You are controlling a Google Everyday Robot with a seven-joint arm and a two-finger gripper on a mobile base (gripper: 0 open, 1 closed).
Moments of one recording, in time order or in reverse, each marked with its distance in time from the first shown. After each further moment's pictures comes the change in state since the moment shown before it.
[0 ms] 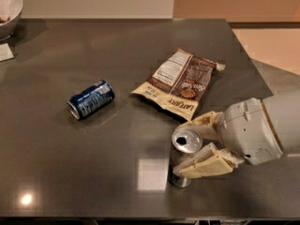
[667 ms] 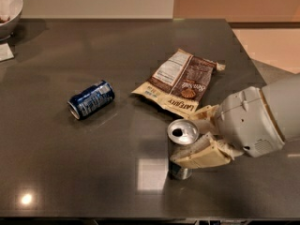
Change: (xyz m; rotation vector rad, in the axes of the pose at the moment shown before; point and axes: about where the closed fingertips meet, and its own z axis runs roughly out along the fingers) arm -0.019 -0.001 -0.008 0.008 0.034 -0.021
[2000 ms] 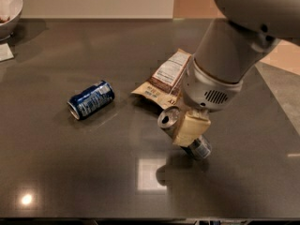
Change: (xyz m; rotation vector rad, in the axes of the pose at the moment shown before) arm 0.010 -0.045 0.011 -0.099 0.565 -0.019
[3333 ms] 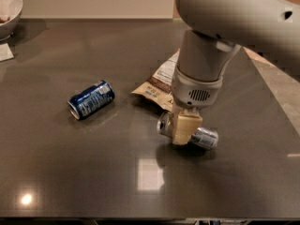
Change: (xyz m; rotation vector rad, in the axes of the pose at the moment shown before) arm 0.010 -0.024 0.029 -0.059 0.157 -0.010
